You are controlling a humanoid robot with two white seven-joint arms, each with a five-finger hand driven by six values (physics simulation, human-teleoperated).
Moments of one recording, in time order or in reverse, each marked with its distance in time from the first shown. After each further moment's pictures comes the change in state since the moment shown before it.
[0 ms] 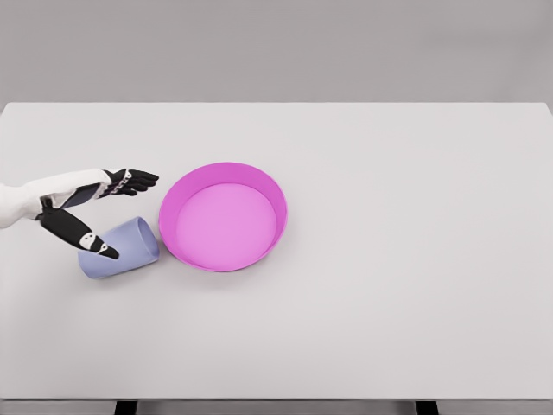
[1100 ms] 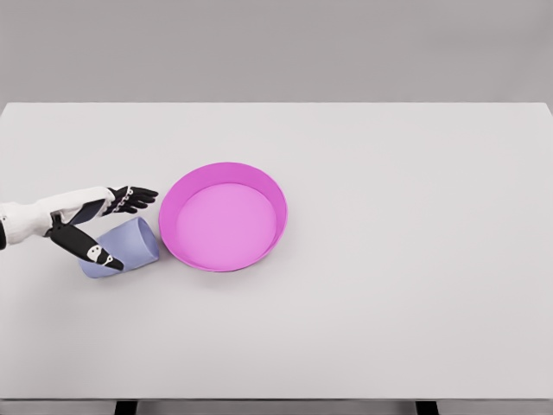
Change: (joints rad) left arm 0.048 -0.061 -0.006 0.086 -0.032 0.007 0.000; right arm 0.000 0.000 0.000 0.000 0.000 0.000 0.000
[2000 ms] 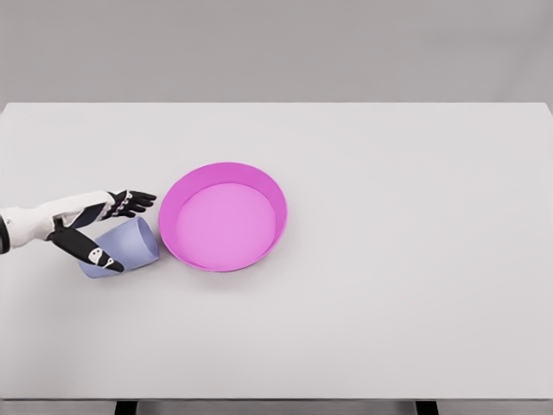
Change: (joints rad) left arm 0.008 -0.025 -0.004 0.040 -0.022 0.002 0.000; right arm 0.000 0.000 0.000 0.000 0.000 0.000 0.000
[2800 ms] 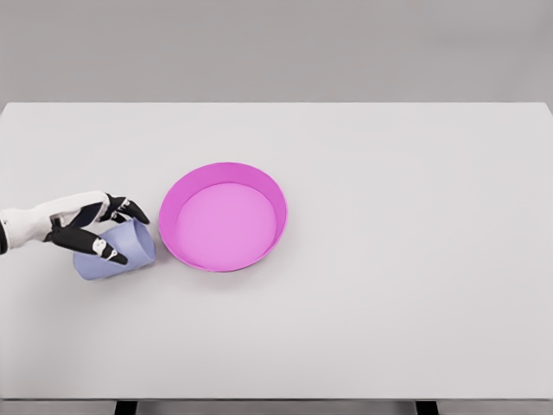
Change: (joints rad) left arm 0.012 0.003 0.011 0.011 0.040 -0.002 0.000; right arm 0.000 0.000 0.000 0.000 0.000 0.000 0.000
